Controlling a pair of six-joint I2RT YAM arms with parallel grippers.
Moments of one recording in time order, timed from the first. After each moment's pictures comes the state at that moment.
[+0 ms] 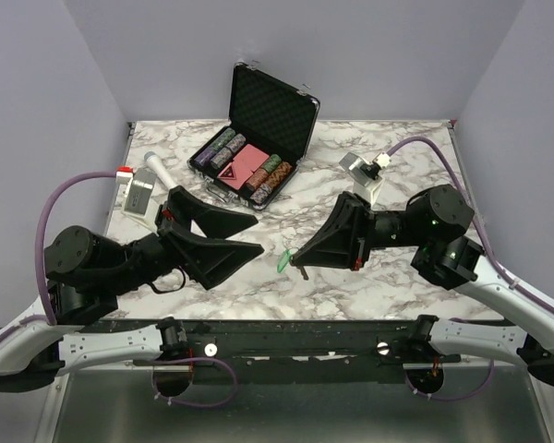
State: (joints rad) left arm -1.22 0.67 1.26 -0.26 0.00 -0.57; right arm 0.99 0.98 1.16 0.13 -0.71 0.81
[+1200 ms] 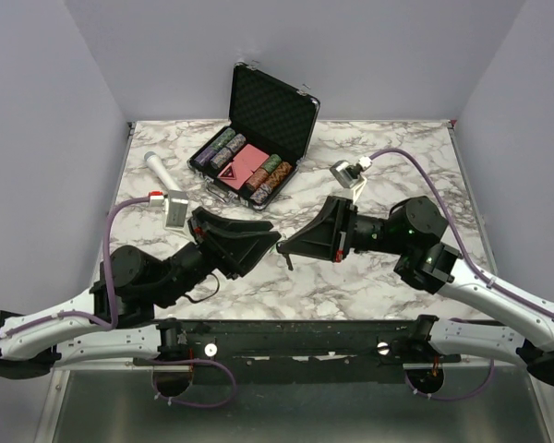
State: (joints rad) left arm -1.34 0.62 0.94 0.03 -0.35 -0.51; right arm 0.99 0.99 0.98 0.30 -0.51 1.05
